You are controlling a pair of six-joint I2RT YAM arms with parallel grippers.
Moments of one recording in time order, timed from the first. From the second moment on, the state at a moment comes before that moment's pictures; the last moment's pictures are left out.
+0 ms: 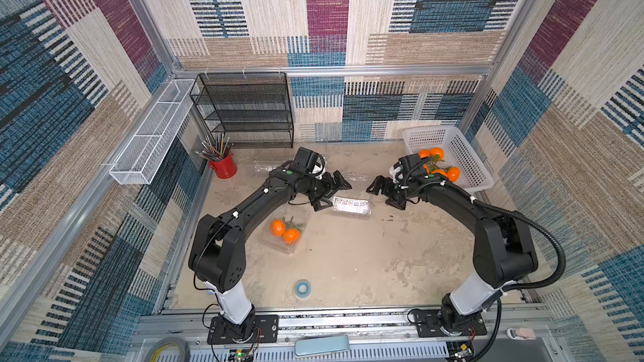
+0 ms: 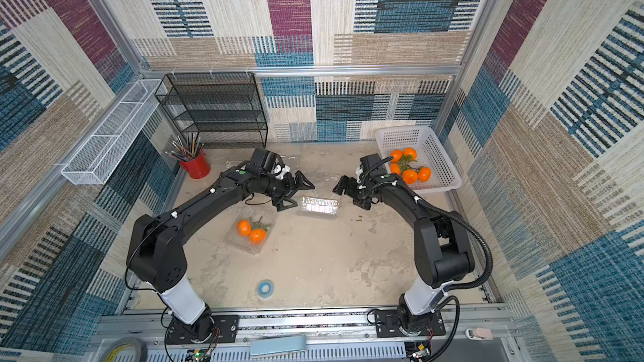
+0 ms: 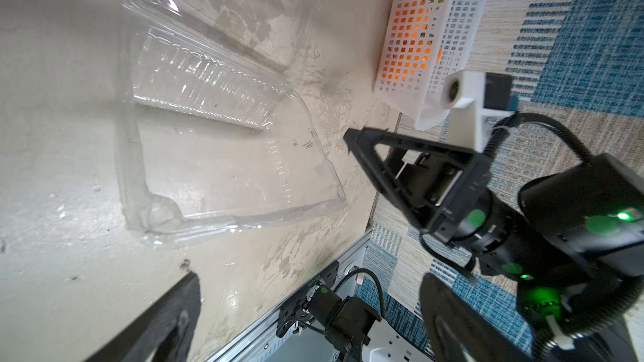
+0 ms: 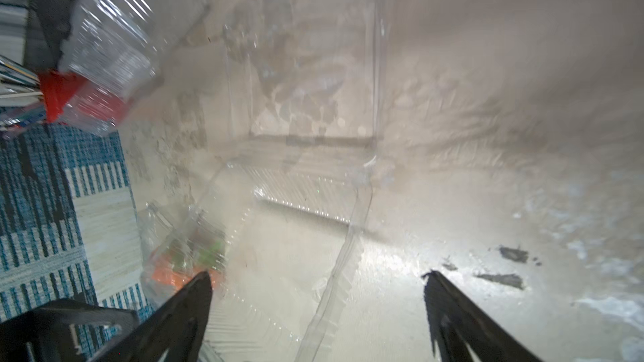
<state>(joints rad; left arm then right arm) -0.50 1.73 1.42 -0.58 0.60 -0.97 0.28 1.68 1.19 -0.55 -0.41 0.65</state>
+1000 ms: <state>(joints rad) -0.50 1.67 1.37 -0.51 0.61 -1.00 0.37 1.84 1.24 -0.61 -0.28 0.64</state>
